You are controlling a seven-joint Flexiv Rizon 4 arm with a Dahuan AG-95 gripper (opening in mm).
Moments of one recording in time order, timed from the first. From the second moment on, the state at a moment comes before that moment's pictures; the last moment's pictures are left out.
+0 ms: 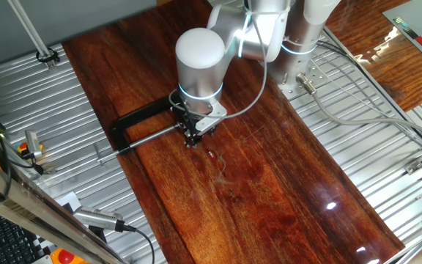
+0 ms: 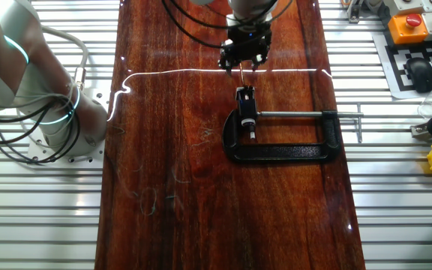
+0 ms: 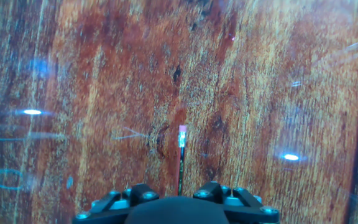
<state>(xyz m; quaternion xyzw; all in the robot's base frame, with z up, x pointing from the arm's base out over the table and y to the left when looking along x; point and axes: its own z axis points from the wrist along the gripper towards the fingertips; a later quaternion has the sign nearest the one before) 0.425 0.142 0.063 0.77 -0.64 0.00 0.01</state>
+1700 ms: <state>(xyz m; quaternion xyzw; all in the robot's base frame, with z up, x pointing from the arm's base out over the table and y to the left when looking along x) 0.443 0.110 0.099 0.50 -0.86 -0.02 0.03</state>
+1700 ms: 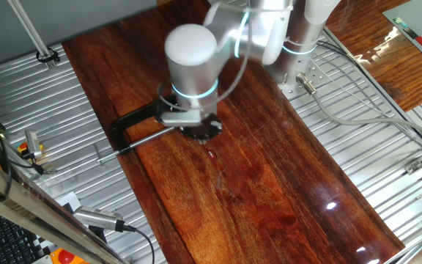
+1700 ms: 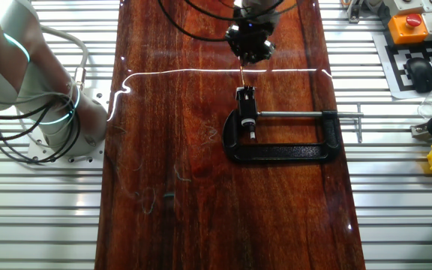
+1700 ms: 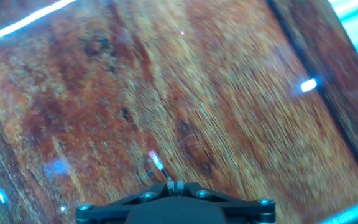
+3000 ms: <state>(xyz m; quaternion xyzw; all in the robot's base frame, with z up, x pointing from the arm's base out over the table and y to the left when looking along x) 0.469 0.011 0.101 0.56 -0.83 -0.02 0.03</state>
